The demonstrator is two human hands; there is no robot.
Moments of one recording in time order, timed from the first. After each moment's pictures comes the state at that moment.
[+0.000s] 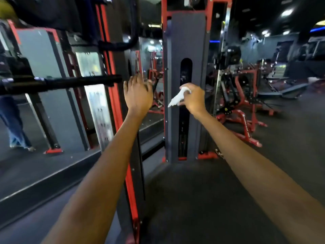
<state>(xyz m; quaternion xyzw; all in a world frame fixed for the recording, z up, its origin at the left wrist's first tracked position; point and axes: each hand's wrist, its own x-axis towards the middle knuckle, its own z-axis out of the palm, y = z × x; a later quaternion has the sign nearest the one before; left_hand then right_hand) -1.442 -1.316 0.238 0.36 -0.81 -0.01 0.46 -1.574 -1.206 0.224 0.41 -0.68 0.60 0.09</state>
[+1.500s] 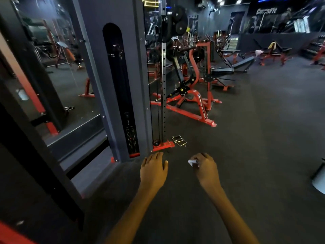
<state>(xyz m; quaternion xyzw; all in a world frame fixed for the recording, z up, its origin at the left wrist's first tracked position) -1.926 -1.219 -0.018 0.25 -0.95 -0.14 0.15 -2.032 -1.074 -0.032 0.27 -0.89 0.36 0.10</state>
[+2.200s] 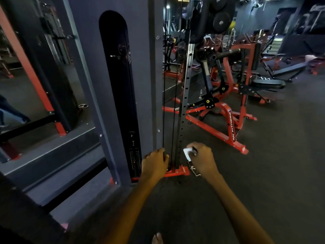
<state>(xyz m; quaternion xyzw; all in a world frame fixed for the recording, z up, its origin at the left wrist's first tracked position) -2.315 -1.492 -0.013 0.33 -0.92 -0.16 0.13 -2.443 -1.380 -0.008 0.38 -0.84 0.39 0.02</state>
